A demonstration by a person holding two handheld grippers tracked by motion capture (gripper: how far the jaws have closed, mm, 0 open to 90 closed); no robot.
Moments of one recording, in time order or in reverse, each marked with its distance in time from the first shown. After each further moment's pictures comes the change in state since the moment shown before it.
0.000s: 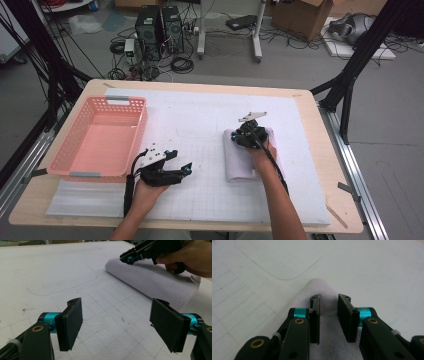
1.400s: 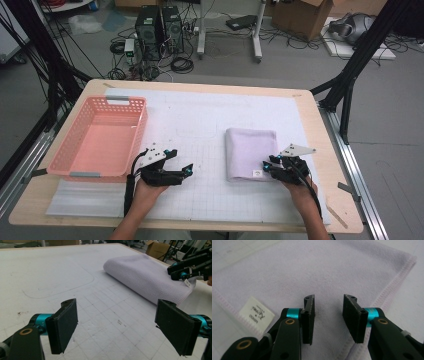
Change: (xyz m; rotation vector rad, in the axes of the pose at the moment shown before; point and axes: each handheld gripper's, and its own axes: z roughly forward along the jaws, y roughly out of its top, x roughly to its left) left arm 0.000 0.001 -0.001 -0.023 -0.026 -0.009; right arm -0.012 -0.110 -0.101 -0.072 0.006 0.033
